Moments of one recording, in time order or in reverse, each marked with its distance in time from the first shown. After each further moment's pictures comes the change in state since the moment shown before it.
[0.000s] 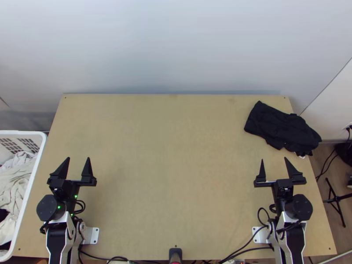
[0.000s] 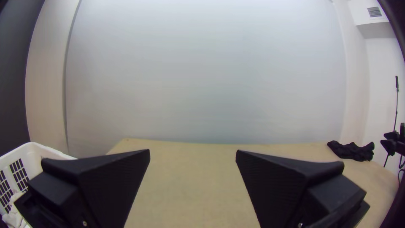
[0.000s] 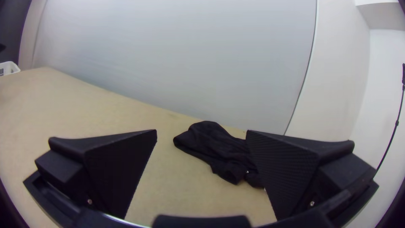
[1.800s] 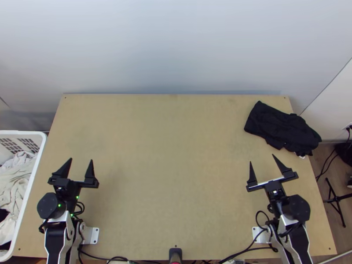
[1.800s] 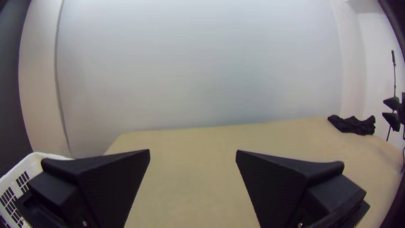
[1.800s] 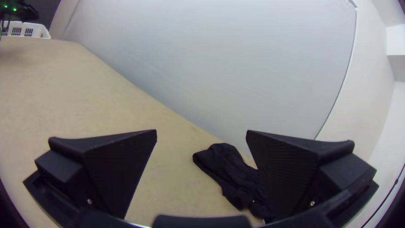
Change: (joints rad) left arm -0.027 0.020 0.044 -0.100 -0.006 0.126; right arm 0.254 0.034 0.057 -0.006 0.059 -0.222
